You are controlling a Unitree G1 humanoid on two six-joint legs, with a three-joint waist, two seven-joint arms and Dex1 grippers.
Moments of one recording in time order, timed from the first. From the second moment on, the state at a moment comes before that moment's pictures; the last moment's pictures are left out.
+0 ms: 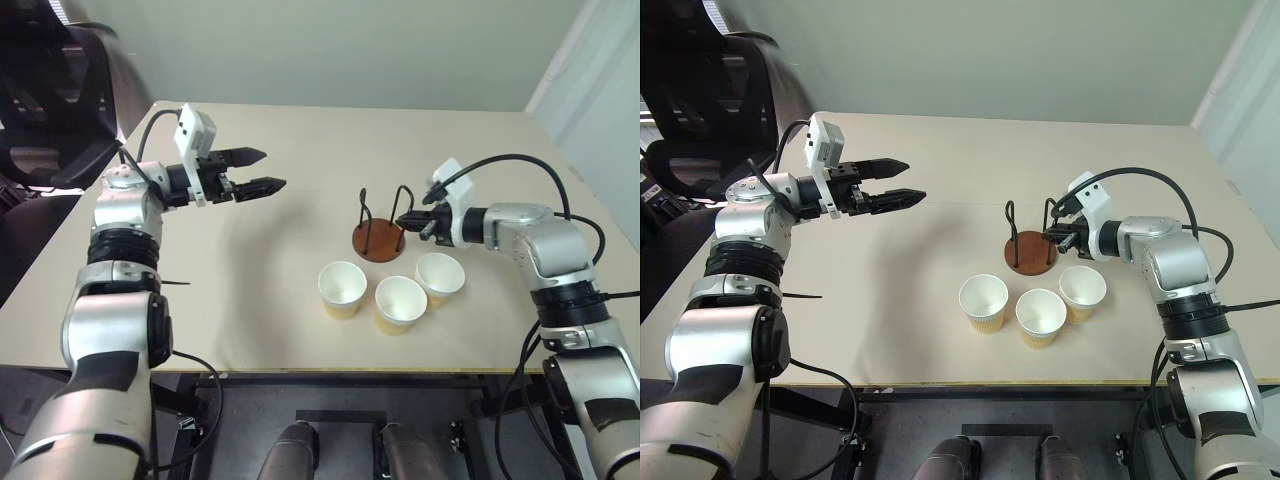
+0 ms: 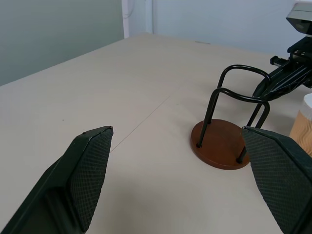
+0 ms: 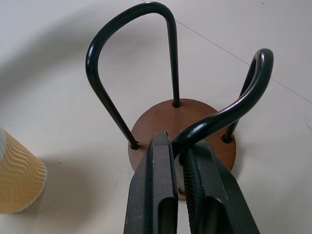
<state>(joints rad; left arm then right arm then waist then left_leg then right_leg) -1.16 0.63 0.11 1.02 -0.21 0.09 -1.32 -0.84 -0.57 0.13 0.16 0.26 0.83 0.84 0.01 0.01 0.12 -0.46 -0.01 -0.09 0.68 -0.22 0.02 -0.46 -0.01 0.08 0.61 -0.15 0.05</state>
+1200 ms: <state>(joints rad) -1.16 0.62 0.11 1.02 -0.21 0.09 -1.33 -0.85 -0.56 0.10 0.16 0.25 0.93 0.74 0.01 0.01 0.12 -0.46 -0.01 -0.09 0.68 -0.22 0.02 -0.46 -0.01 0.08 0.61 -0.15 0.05</state>
